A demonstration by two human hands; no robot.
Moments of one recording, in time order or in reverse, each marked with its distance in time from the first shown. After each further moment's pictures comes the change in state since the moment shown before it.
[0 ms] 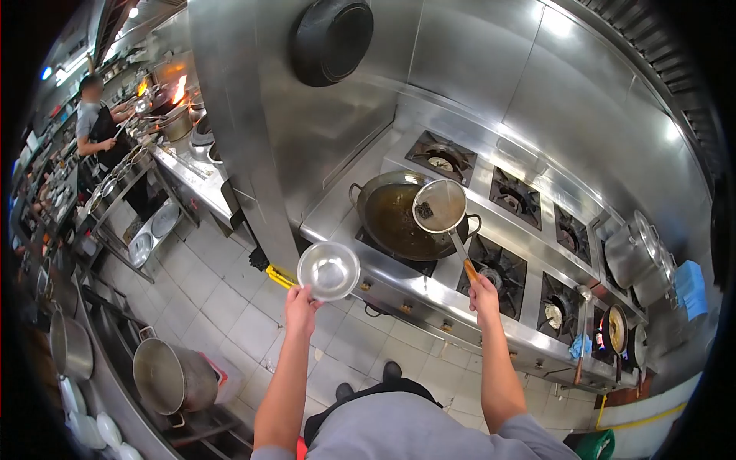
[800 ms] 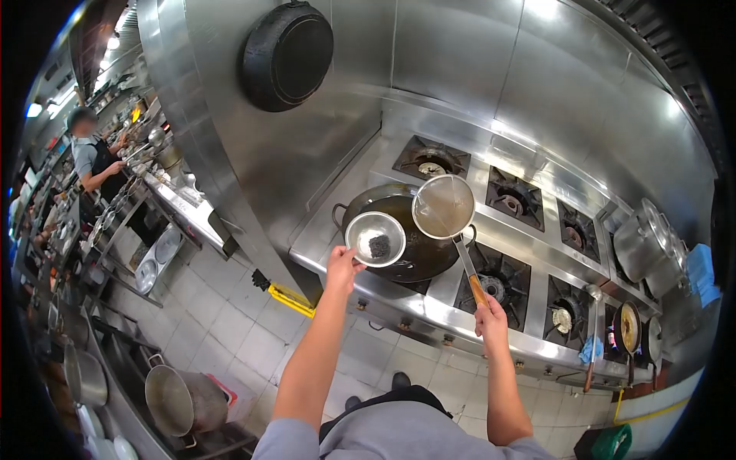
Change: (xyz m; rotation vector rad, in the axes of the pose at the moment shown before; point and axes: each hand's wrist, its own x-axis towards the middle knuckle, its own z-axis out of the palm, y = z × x) left_hand 0.099 -0.036 0.190 0.148 -0.255 -0.080; right_hand -0.021 -0.031 -0.020 0.128 0.026 -0.025
